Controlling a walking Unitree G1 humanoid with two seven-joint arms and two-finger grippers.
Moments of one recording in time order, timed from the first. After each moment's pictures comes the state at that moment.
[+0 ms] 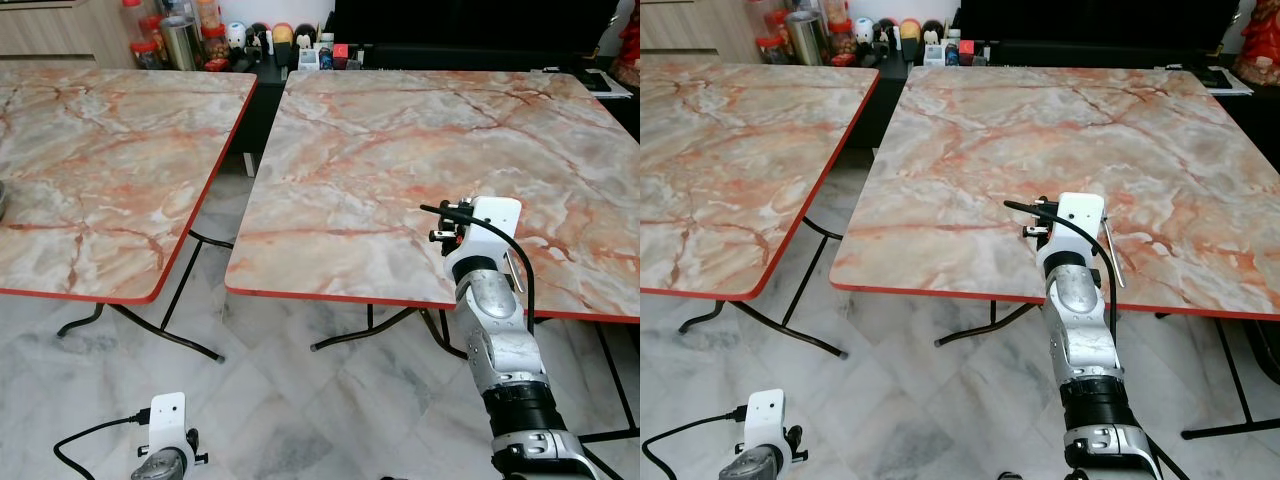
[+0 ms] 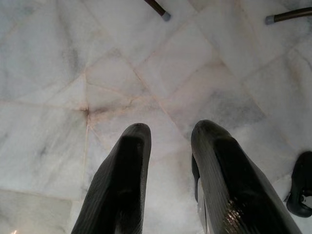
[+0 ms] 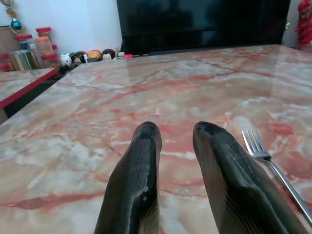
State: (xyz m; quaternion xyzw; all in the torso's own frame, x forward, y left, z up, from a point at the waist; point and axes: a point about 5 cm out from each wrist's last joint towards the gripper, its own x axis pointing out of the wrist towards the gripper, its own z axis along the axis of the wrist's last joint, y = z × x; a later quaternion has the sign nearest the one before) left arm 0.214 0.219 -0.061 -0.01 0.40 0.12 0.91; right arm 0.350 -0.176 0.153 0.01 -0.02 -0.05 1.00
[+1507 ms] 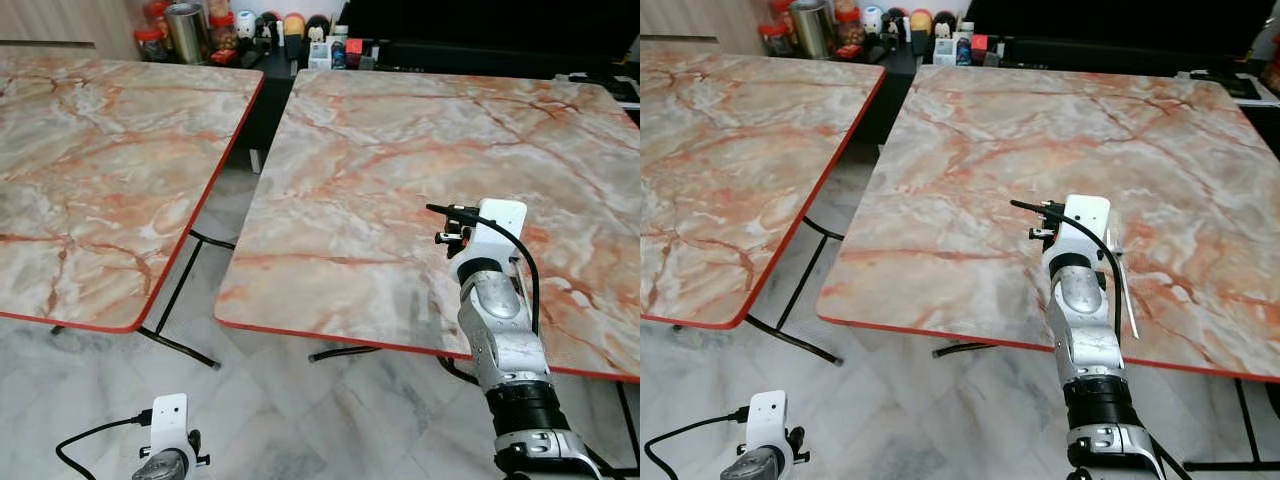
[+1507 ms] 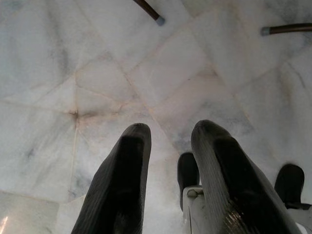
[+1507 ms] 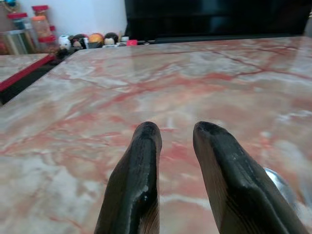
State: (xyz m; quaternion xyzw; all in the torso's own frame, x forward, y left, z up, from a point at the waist) left arm 0.212 0.218 -0.063 -0.01 0.40 0.11 0.91; right arm 0.350 -0.179 0.149 0.01 0.00 -0.06 1.00
